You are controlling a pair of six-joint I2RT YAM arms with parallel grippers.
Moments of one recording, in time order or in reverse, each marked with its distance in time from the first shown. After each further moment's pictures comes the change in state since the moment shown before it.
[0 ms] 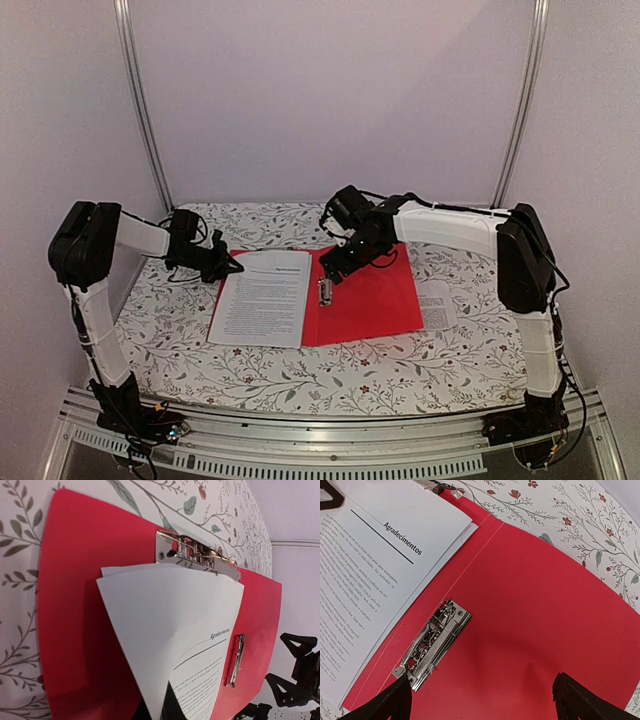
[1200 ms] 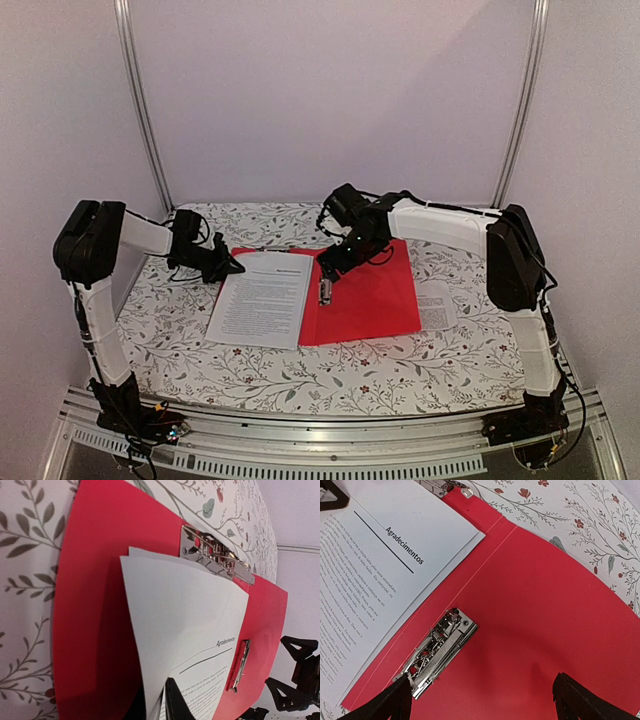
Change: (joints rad) left arm 0.000 0.043 0.045 -0.047 -0.016 -0.015; right arm -0.019 0.074 0.098 -0.048 -0.050 -0.014
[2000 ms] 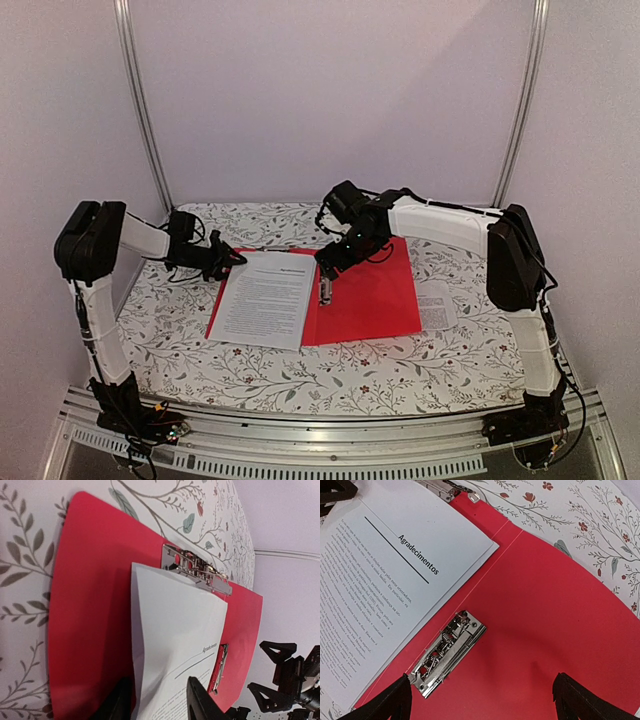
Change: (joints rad) left arm 0.031 0.026 -0.016 0.136 0.105 -0.079; right arm 0.000 0.002 0.028 -0.019 -0.031 0.016
